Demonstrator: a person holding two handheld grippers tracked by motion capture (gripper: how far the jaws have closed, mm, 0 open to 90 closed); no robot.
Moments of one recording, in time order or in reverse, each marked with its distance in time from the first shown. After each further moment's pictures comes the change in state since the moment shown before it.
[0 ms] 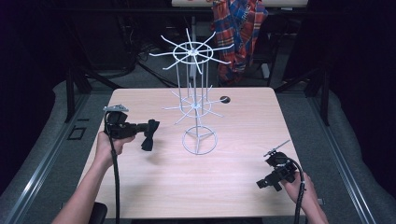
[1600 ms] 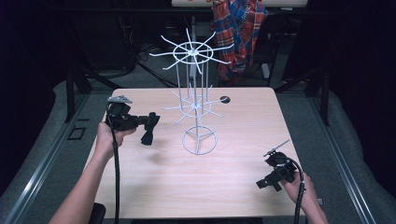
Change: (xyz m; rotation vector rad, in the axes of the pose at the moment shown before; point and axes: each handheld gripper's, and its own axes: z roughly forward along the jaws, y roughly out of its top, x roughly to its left) left arm -0.010 0.030 -0.003 0.032 0.065 0.060; right arm 0.000 0.000 0.001 -0.001 0.006 0.006
